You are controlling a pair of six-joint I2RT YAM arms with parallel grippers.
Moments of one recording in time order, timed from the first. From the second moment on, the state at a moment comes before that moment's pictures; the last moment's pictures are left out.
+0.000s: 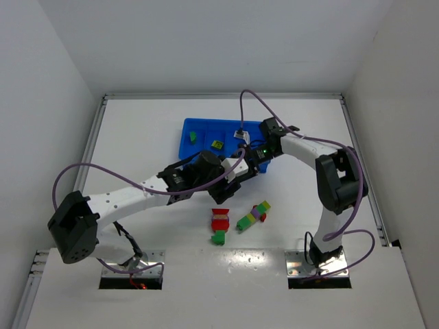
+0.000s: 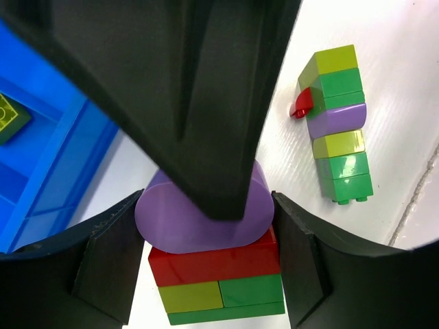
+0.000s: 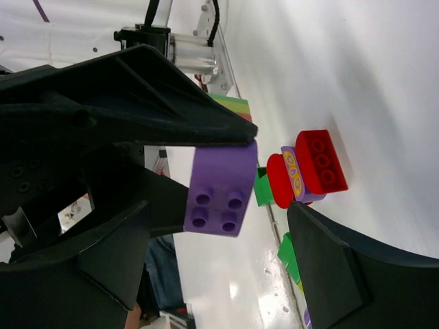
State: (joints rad) left arm -0.90 1.36 0.93 -0.20 0.11 0.18; right arm 0.36 1.86 1.23 -0.69 -1.23 -0.06
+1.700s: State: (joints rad) left arm -0.37 1.40 0.96 -0.15 1.07 -0.10; right arm 0.18 1.66 1.24 -0.87 -1.27 -0.31
